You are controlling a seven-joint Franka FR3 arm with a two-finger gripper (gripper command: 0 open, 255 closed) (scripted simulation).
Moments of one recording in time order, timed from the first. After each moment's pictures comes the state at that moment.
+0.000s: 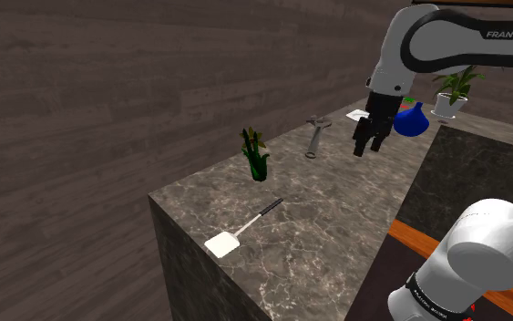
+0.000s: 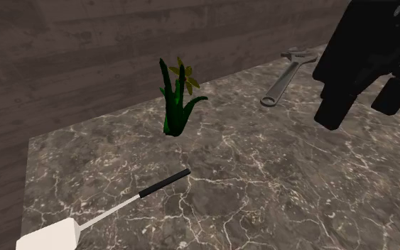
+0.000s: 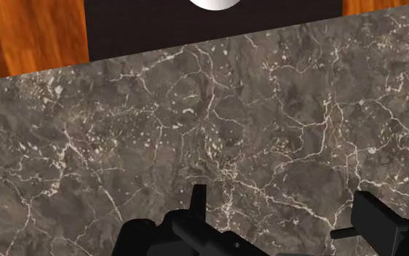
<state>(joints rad) -0.01 -0.76 -0.06 -2.44 0.05 1.59 0.01</state>
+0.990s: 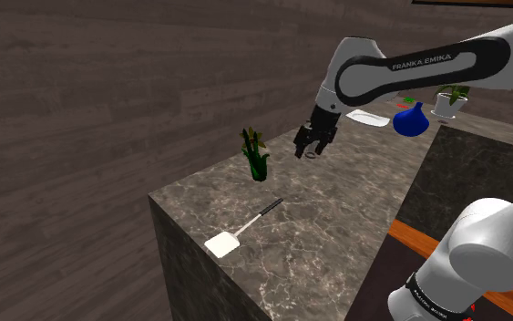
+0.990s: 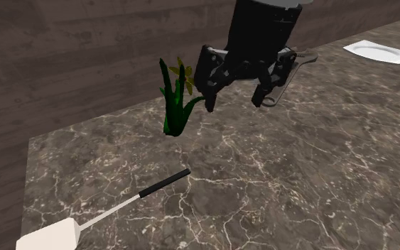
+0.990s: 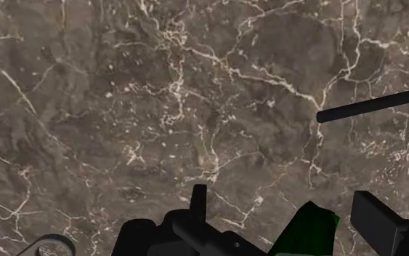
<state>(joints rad) 0.03 -0.43 0.04 -2.42 0.12 2.11 0.12</state>
